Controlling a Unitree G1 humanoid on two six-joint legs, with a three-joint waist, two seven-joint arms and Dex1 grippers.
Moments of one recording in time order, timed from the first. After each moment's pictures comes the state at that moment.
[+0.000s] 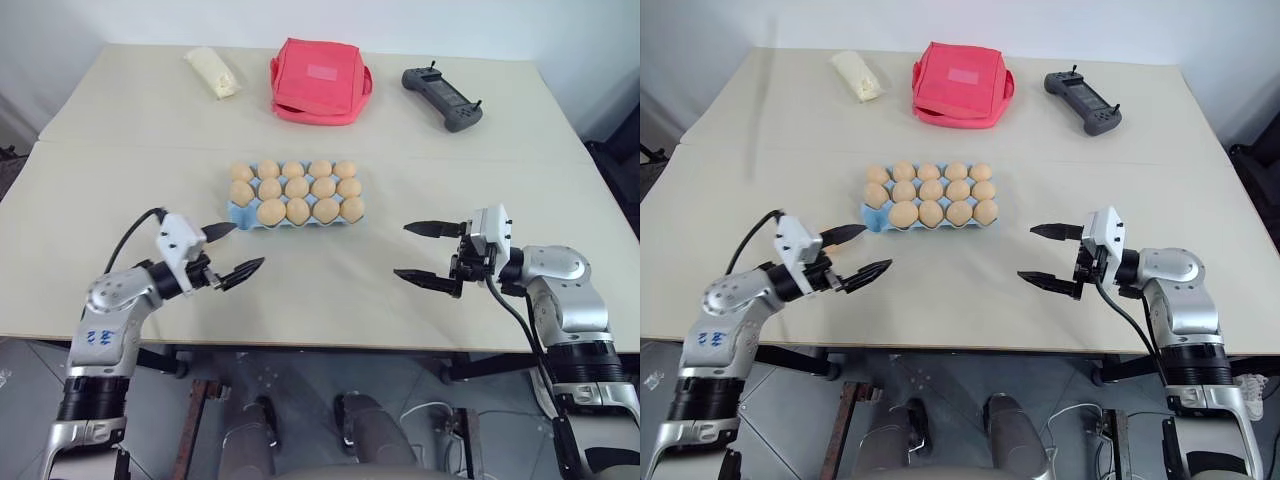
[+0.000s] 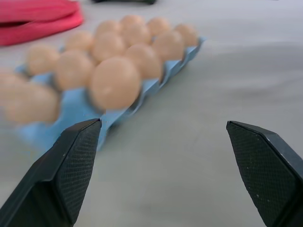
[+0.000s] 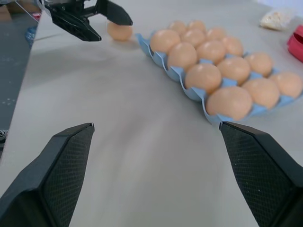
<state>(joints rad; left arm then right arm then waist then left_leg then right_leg) -0.20 0.59 0.21 -0.03 -0.36 0.19 -0.80 -0.45 -0.59 -0.05 0.19 0.40 0.06 1.28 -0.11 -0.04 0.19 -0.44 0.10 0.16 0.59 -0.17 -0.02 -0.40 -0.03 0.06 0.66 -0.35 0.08</state>
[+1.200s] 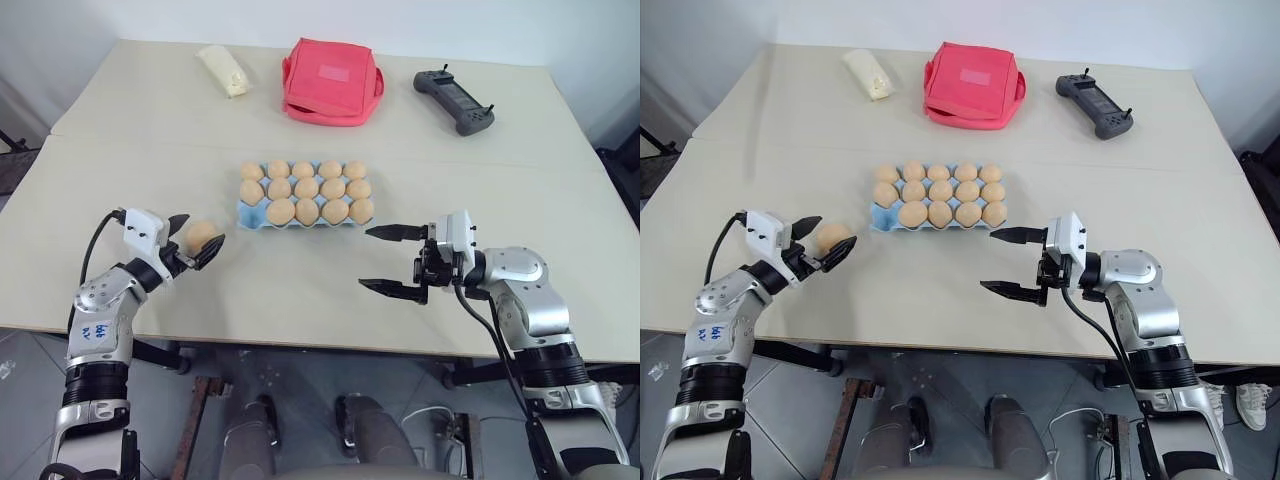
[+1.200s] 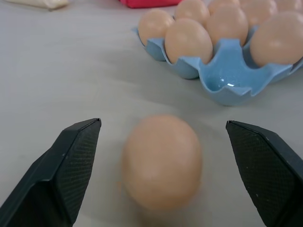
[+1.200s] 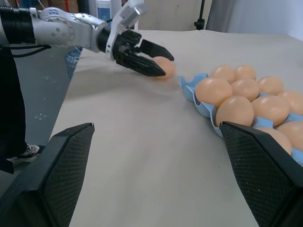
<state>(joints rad) -0.37 0.53 0.23 0.35 -0.28 0.08 -0.65 -0.45 -0.50 0.03 0.08 0.42 0.07 1.25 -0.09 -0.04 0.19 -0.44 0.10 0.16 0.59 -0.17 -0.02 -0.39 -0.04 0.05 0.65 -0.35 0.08</state>
